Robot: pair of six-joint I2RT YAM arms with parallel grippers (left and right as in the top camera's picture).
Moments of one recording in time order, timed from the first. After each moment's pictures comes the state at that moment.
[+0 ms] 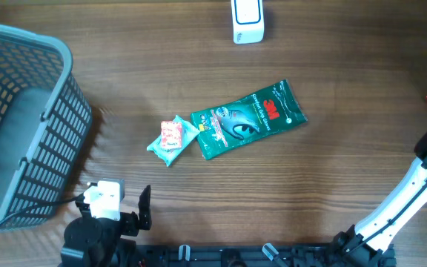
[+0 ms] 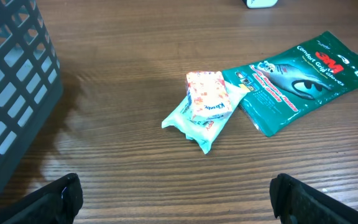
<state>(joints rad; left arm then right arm) -0.22 0.01 0.52 -1.04 -0.05 -0.10 -0.67 2.56 2.39 -1.05 0.07 0.69</state>
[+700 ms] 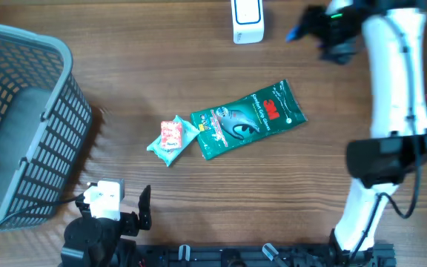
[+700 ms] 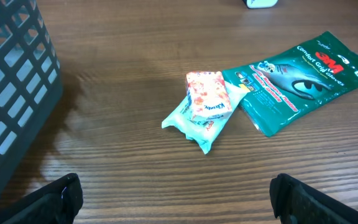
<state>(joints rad) -0.22 0.01 0.52 -1.04 -0.05 -0.10 0.12 2.14 2.43 -1.59 -0.29 0.44</state>
